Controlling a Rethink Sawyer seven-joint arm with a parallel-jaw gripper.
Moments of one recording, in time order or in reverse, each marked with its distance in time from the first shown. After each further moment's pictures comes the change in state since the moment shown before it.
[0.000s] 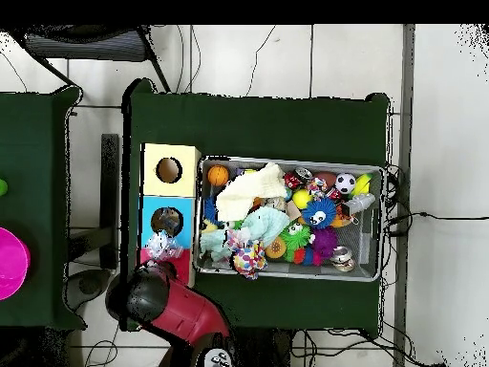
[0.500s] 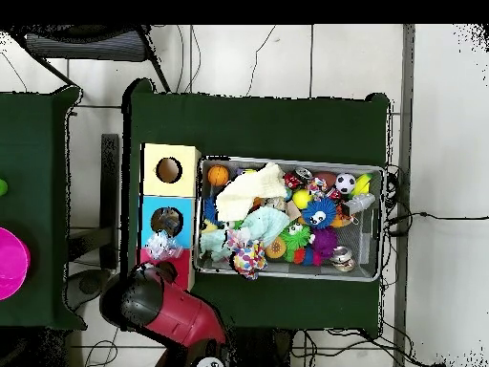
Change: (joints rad) arm 0.035 -0.014 -0.043 -0.015 -0.001 0.023 0.000
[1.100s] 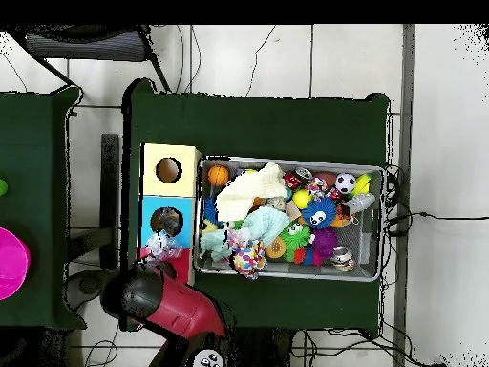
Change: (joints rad) arm 0.017 0.034 -0.025 -0.048 0.000 0.000 0.000
